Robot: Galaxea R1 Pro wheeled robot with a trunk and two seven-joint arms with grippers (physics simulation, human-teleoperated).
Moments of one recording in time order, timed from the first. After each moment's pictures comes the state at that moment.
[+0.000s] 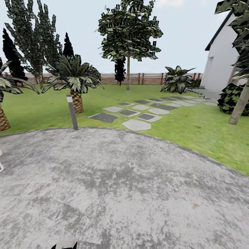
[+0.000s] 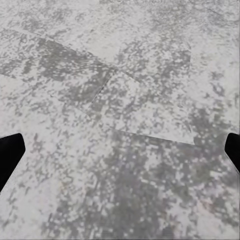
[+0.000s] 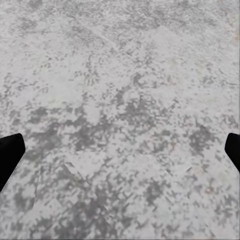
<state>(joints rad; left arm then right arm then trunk) -0.27 0.08 0.05 -0.29 0.03 -0.33 0.00 -0.06 -0.02 -0.10 -0.55 0.01 -0.33 0.00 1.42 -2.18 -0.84</state>
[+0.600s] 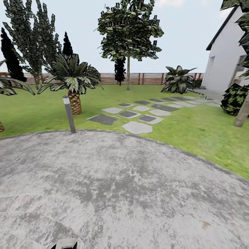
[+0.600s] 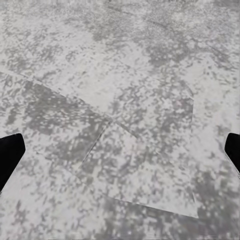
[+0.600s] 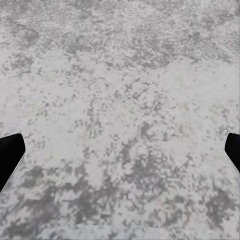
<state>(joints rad) -0.27 0.08 0.05 -0.29 0.03 -0.33 0.00 -0.06 -0.02 -0.09 -0.55 0.01 -0.33 0.00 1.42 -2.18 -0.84</state>
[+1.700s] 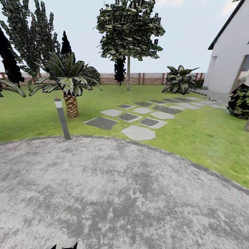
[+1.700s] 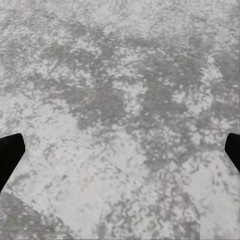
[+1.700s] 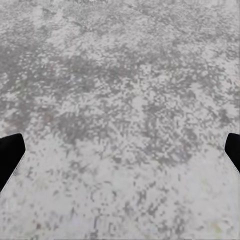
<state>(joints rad) -0.27 0.08 0.05 -0.29 0.03 -0.33 0.00 -0.06 -0.02 -0.09 -0.55 0.01 -0.33 0.00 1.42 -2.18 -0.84</state>
